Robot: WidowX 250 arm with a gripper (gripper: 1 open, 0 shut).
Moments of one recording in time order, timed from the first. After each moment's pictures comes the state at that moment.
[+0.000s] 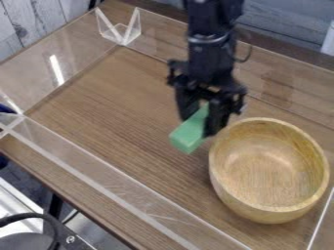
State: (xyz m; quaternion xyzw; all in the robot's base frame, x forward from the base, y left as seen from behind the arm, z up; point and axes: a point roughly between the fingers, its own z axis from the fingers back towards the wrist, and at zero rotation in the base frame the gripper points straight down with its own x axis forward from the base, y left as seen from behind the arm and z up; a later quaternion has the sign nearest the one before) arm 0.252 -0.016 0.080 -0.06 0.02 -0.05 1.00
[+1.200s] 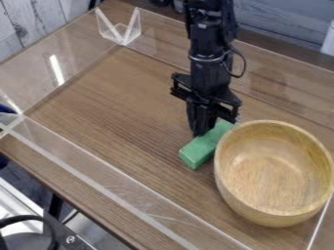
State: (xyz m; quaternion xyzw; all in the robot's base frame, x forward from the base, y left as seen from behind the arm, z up) arm 0.278 -0.004 0.038 -0.05 0.04 -0.07 1.00
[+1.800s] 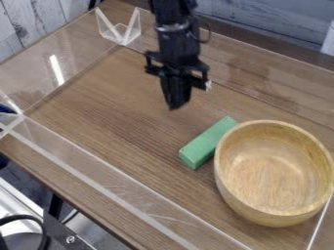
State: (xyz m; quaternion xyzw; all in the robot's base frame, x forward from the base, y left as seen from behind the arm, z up) arm 0.281 0.056 0.059 -0.09 0.05 -0.02 0.99
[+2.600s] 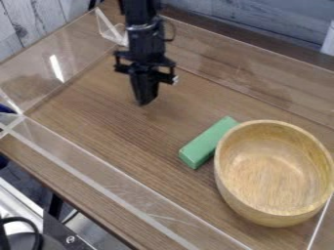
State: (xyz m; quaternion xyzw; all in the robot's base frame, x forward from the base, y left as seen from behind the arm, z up) arm 0.278 0.103 0.036 -0.09 0.07 0.04 0.99
